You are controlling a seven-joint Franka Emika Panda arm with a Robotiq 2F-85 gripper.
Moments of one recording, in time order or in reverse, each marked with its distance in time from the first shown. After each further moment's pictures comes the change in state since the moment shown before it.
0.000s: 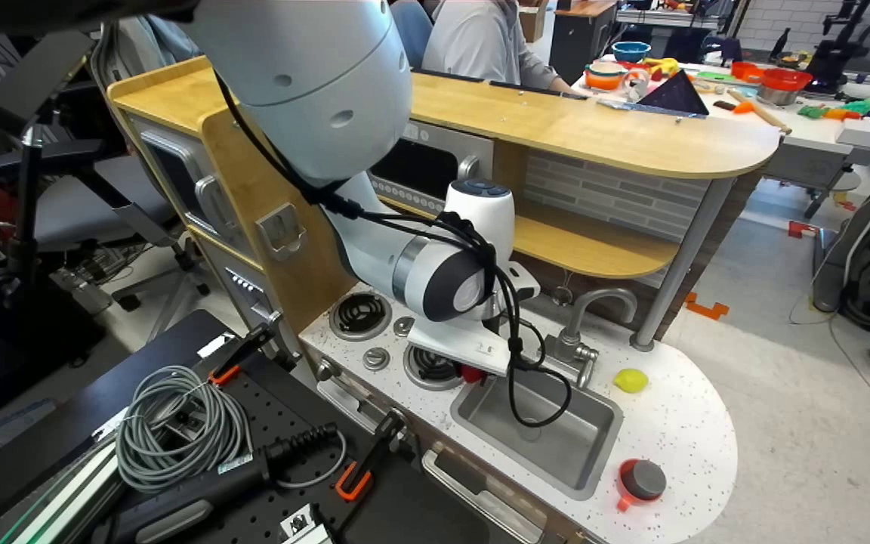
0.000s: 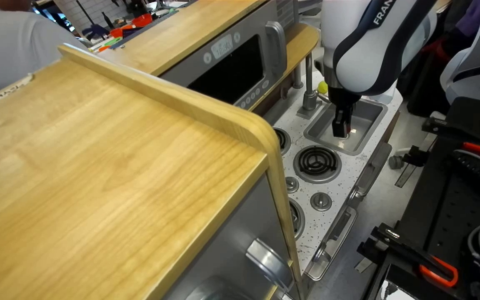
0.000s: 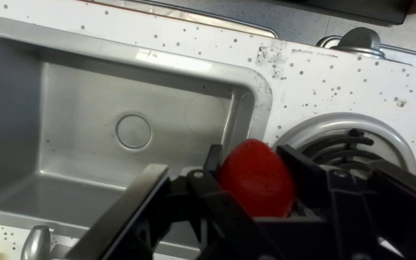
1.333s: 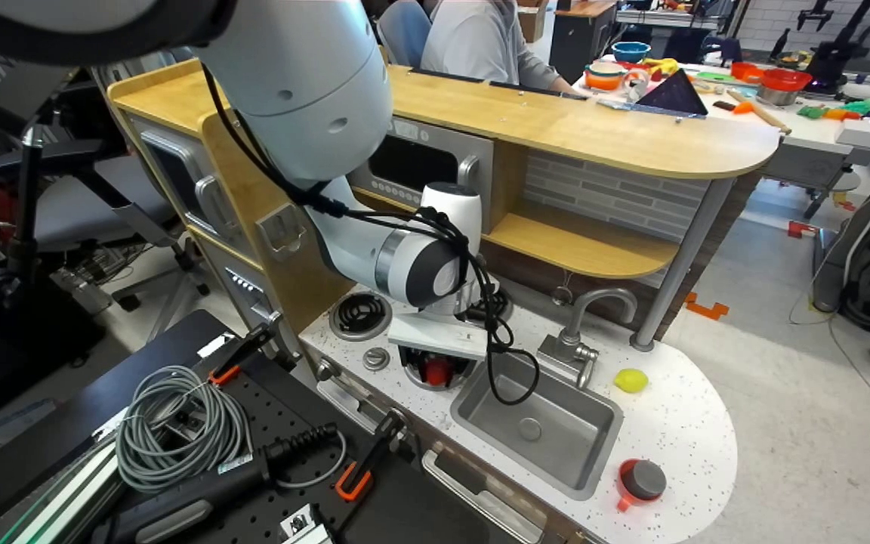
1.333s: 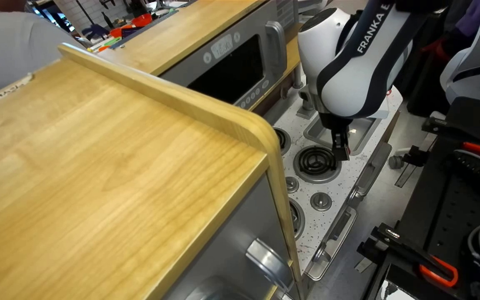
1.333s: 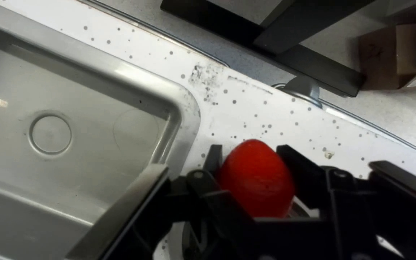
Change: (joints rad) arm 0.056 0.053 0.039 0.044 -0.043 -0.150 -0.104
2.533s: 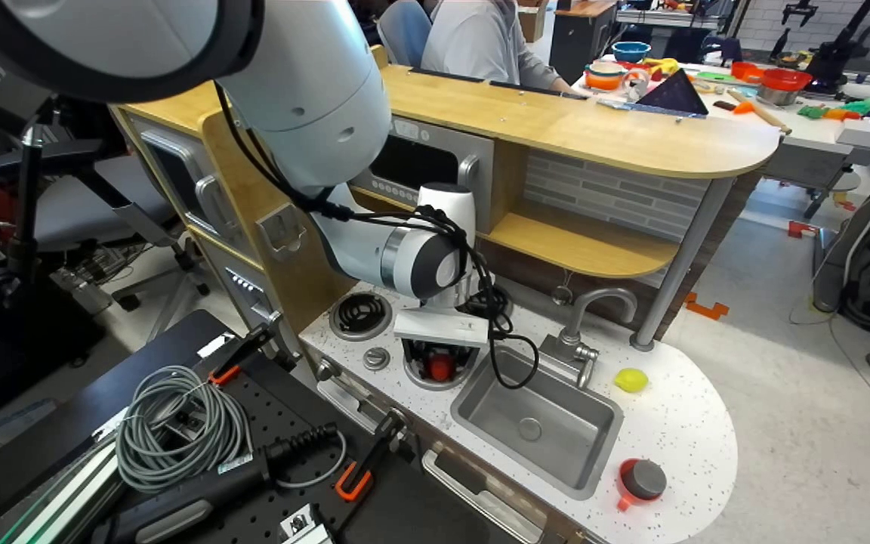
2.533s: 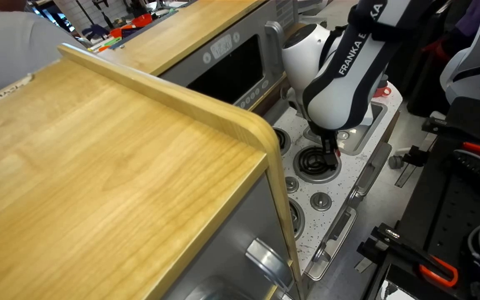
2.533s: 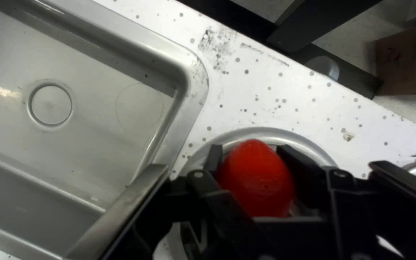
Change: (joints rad) arm 0.064 0.074 -0.028 0.100 -0.022 -0.022 0.012
